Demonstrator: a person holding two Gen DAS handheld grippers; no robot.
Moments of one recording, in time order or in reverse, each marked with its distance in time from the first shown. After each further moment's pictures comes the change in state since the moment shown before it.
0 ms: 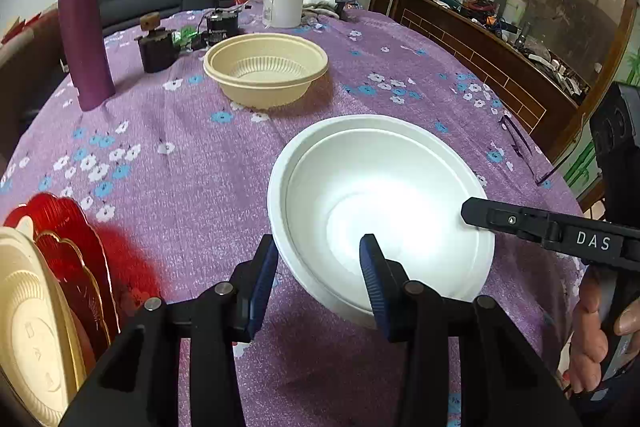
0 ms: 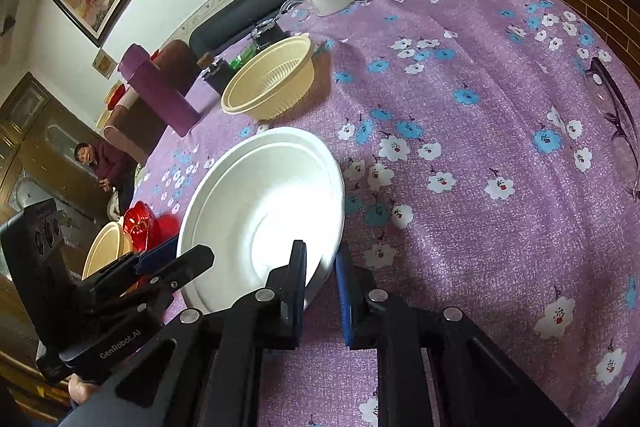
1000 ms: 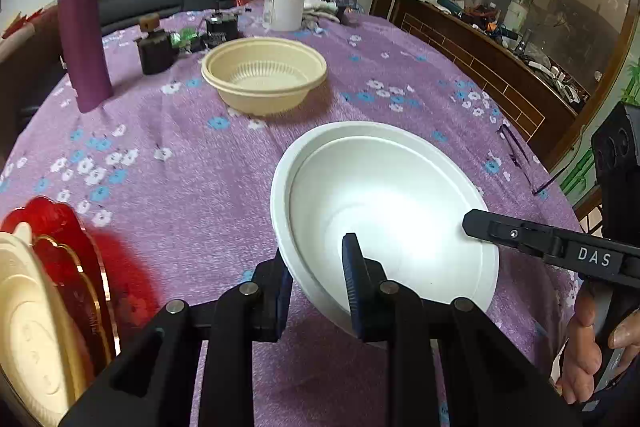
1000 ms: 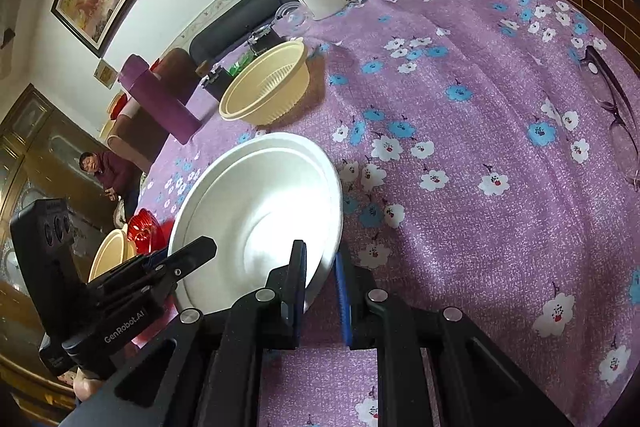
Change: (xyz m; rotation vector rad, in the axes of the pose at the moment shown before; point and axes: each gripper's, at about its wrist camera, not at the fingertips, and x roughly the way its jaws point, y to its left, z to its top) left arm -0.005 0.000 0.007 -0.013 -0.021 -0.005; right arm -0.005 -0.006 -0.002 0.025 -0.015 0.027
